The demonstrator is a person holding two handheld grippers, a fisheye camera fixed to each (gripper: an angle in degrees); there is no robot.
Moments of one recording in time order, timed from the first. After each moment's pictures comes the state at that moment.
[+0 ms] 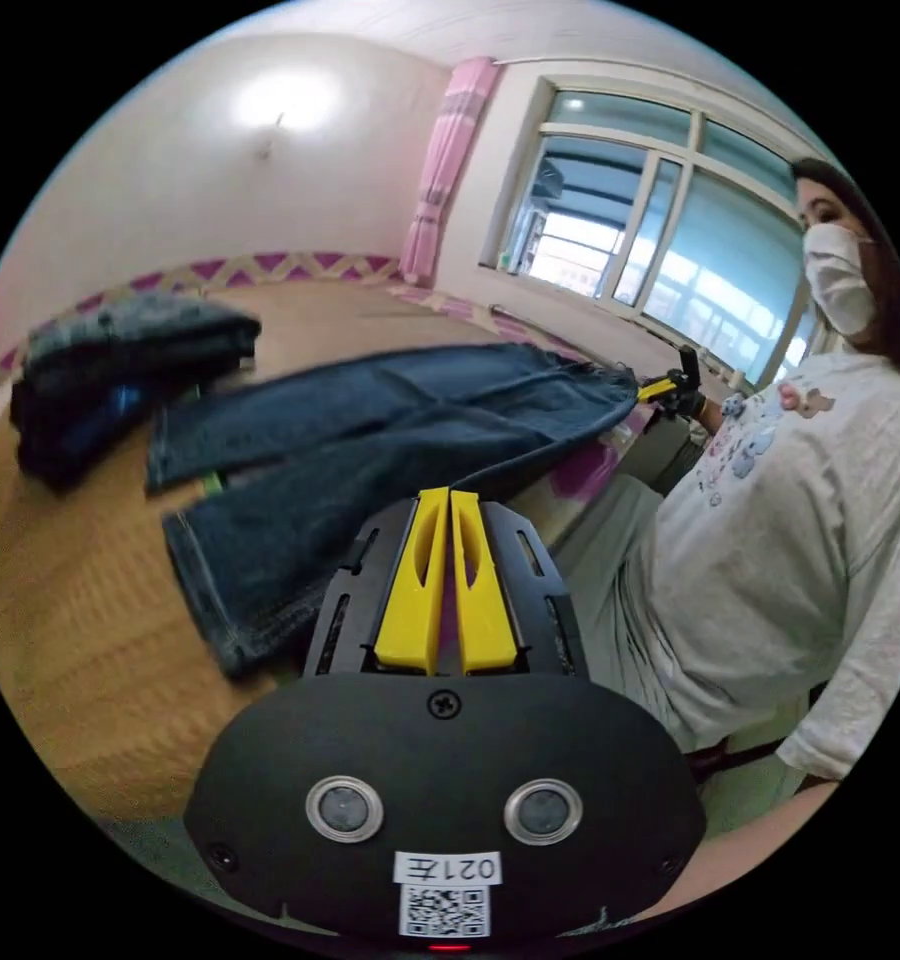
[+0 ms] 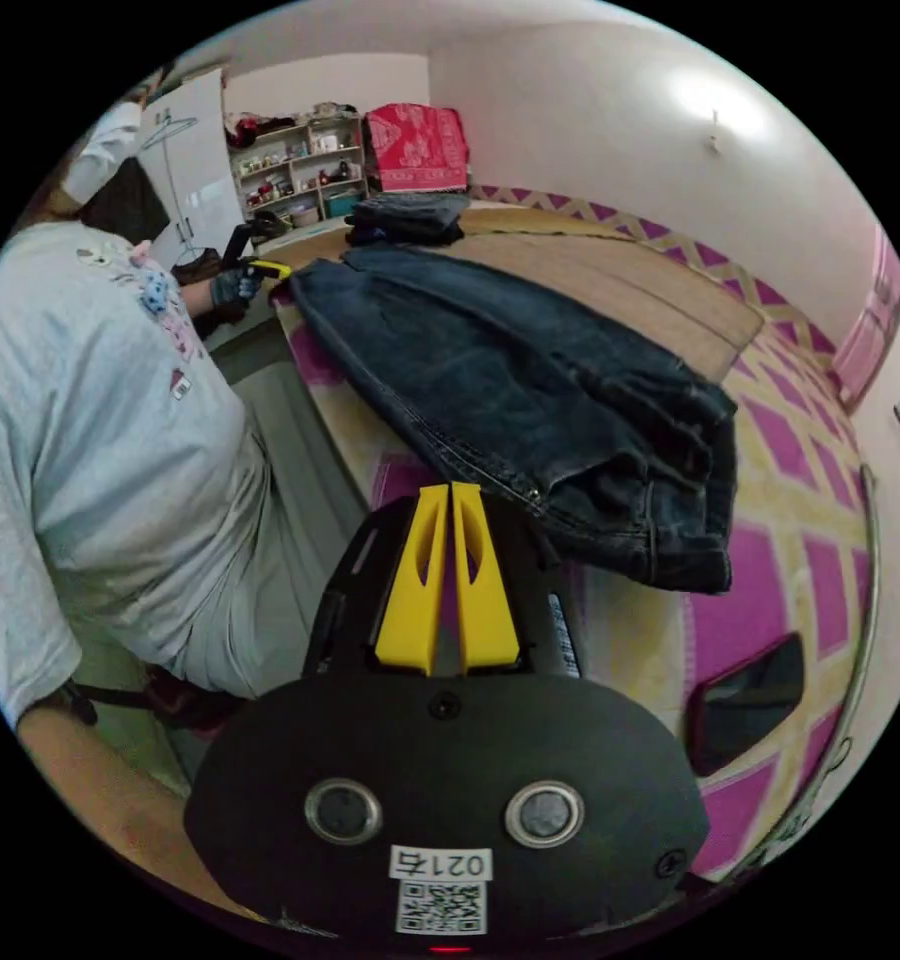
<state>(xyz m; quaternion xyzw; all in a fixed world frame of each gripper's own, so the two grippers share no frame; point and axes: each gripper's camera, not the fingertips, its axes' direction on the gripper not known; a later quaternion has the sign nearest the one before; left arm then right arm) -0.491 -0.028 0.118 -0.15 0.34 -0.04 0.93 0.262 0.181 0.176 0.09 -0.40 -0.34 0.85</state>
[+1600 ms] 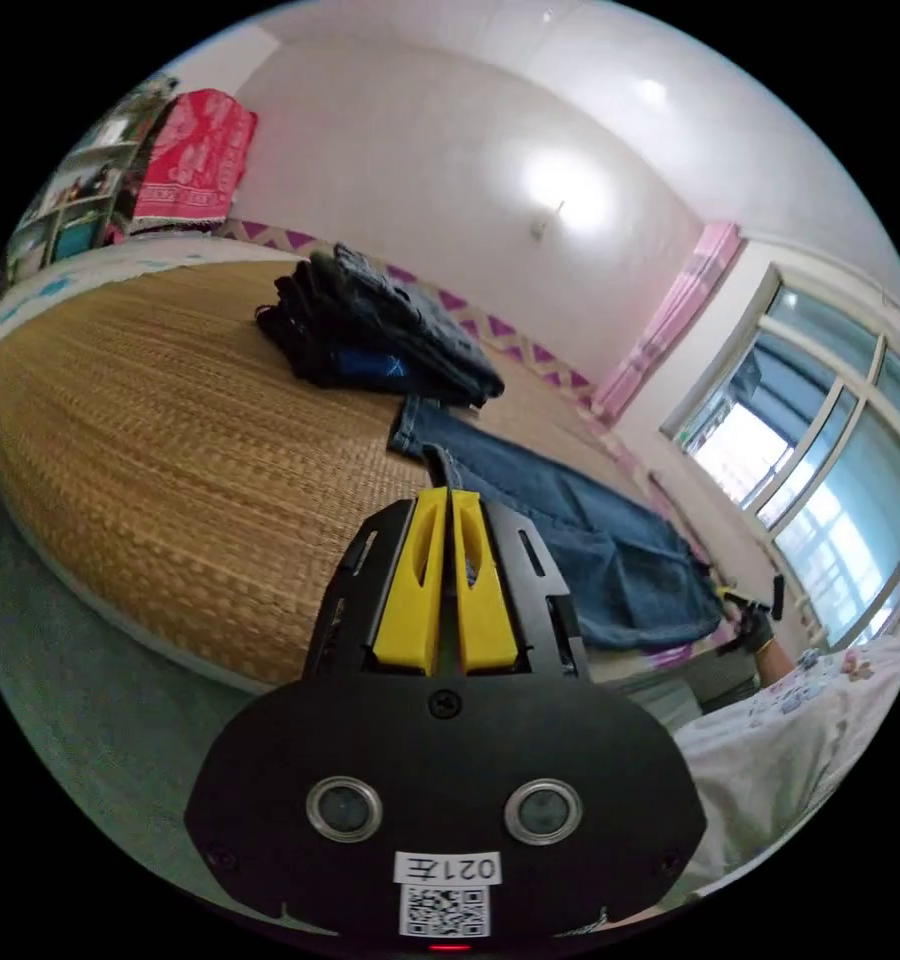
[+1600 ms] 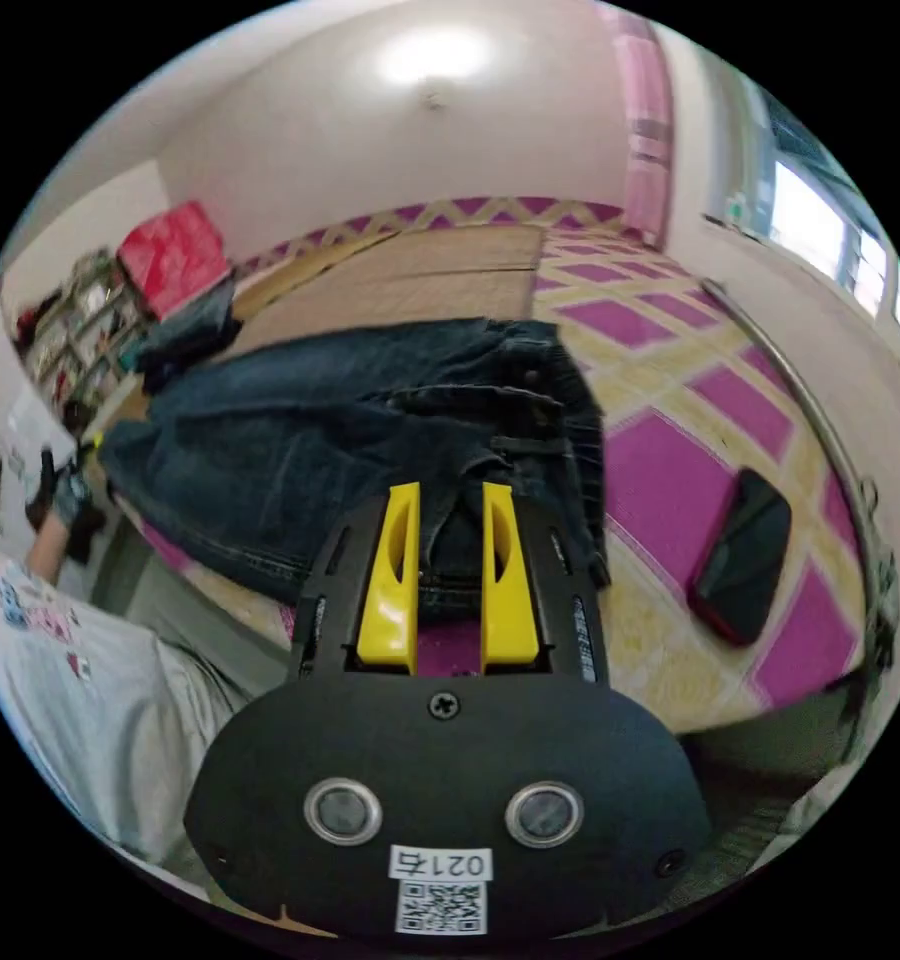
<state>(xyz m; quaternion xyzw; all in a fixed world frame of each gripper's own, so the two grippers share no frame) -0.623 0.027 -0.097 -0.03 0.10 -0.33 0.94 0.344 0.163 0.177 0.08 -0.33 0.00 0.94</state>
